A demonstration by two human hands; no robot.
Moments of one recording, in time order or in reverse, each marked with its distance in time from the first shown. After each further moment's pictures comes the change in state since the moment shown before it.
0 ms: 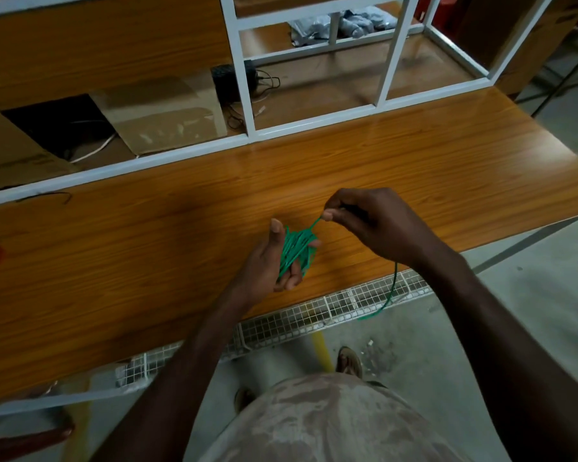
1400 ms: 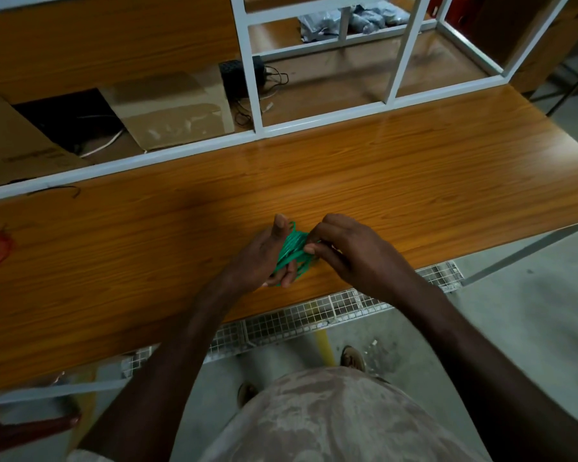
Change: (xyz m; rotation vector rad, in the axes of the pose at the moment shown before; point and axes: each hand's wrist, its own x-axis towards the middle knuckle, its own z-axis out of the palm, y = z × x) left_hand 0.005 0.009 -0.024 0.244 -0.174 0.063; right_hand -0.017 -0.011 0.053 -0.082 -0.050 -0.089
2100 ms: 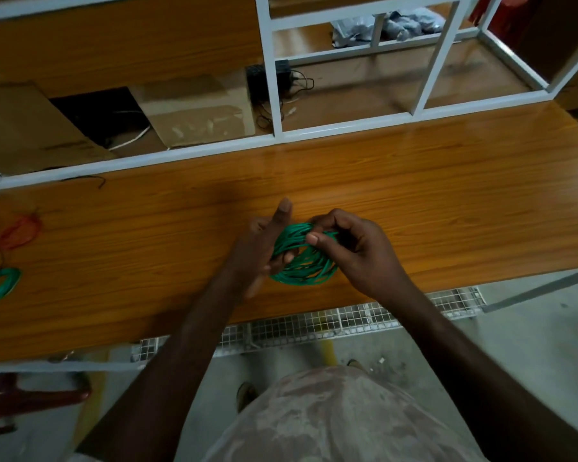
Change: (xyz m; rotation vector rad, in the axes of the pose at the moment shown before) left_hand 0.018 0.017 0.007 -0.345 0.354 -0.008; right_hand 0.016 0.022 0.004 0.712 0.170 0.101
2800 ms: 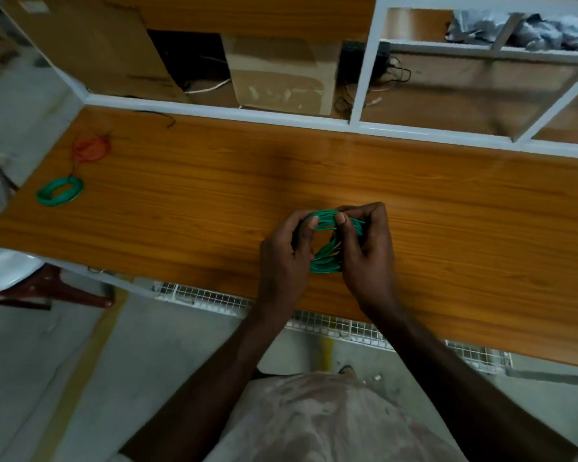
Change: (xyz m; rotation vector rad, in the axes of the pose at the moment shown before) left_hand -0.010 -0.051 0.014 0.404 0.766 0.274; right_hand 0.036 0.022 0.055 -0.037 0.127 0.061
